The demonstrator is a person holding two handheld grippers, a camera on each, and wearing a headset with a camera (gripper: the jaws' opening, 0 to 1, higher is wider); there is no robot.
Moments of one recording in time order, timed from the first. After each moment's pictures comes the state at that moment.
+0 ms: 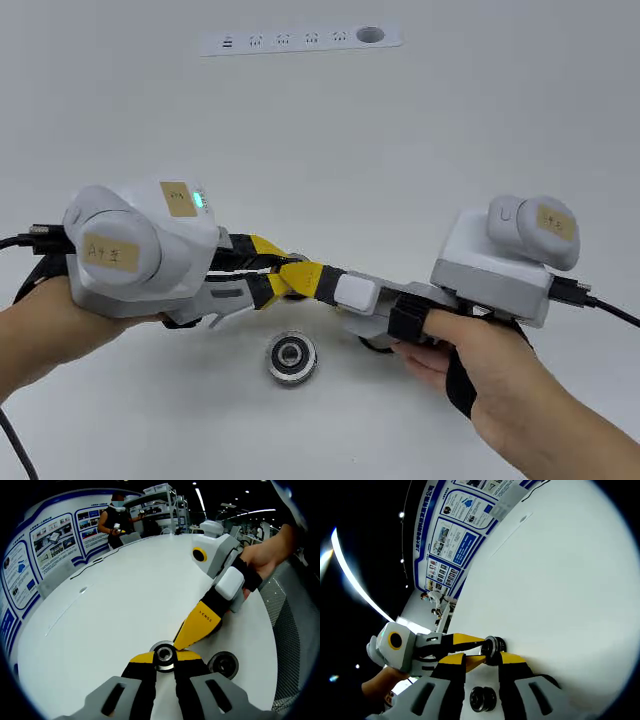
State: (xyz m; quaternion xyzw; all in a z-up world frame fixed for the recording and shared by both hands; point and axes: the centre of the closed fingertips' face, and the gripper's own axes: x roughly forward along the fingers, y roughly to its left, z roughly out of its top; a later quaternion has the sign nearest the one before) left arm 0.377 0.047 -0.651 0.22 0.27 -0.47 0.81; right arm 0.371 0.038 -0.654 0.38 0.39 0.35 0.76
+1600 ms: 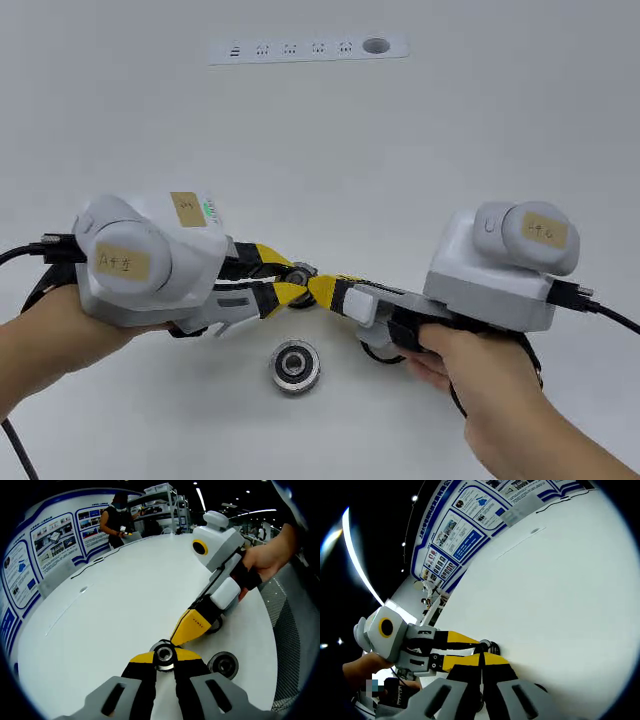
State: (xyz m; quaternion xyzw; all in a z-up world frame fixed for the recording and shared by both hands) left arm 0.377 0.049 -0.652 0.22 0.27 -0.47 0.81; right arm 0.376 0.038 -0.652 0.28 0.37 0.36 0.81
